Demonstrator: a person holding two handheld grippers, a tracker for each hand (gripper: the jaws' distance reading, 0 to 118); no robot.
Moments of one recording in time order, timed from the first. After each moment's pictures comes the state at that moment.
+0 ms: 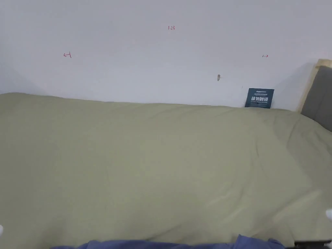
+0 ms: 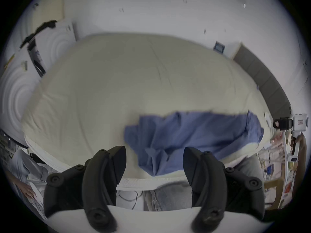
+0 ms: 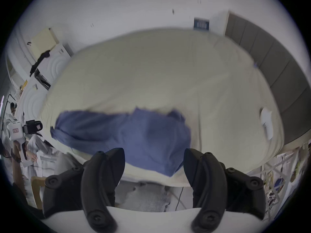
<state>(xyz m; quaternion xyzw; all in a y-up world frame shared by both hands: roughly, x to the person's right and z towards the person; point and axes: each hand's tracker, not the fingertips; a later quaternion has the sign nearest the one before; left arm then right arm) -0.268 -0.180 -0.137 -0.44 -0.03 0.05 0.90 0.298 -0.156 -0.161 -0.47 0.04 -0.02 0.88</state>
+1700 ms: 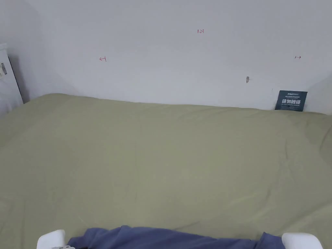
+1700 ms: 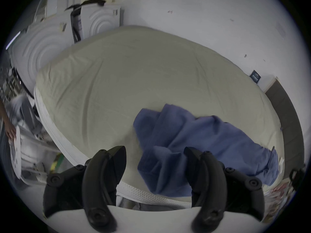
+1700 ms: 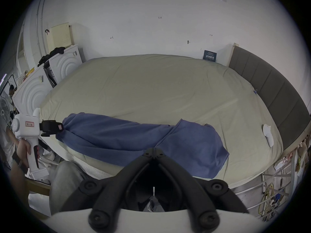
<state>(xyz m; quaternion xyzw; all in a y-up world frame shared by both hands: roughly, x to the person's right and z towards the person) -0.248 -0.313 -0.151 -0.46 0.14 0.18 0.86 0.173 -0.206 -0.106 -0.39 0.06 0.02 0.92</state>
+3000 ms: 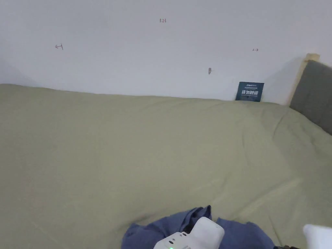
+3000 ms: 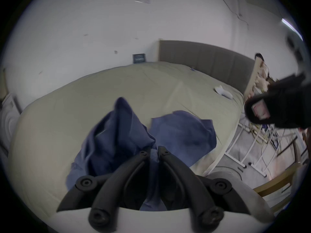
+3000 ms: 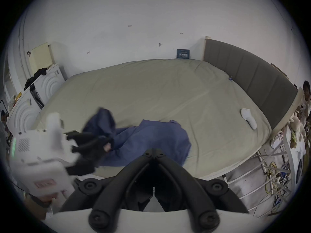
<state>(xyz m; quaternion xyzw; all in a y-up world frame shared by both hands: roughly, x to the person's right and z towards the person) 0.082 -0.273 -0.157 -0.32 -0.32 -0.11 0.89 0.255 -0.178 -0.069 -0.37 -0.04 -0.04 0.93</state>
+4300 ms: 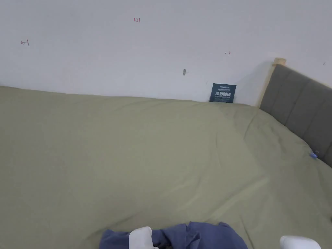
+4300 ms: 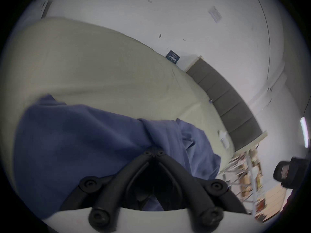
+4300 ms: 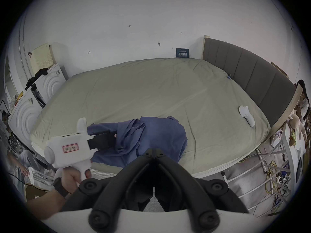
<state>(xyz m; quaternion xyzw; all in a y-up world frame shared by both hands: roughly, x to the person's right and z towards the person) 0.045 -0.356 -0.196 -0.39 -0.23 0.28 0.85 0.257 -0.175 -0.054 -0.37 -0.03 -0.05 0.93</state>
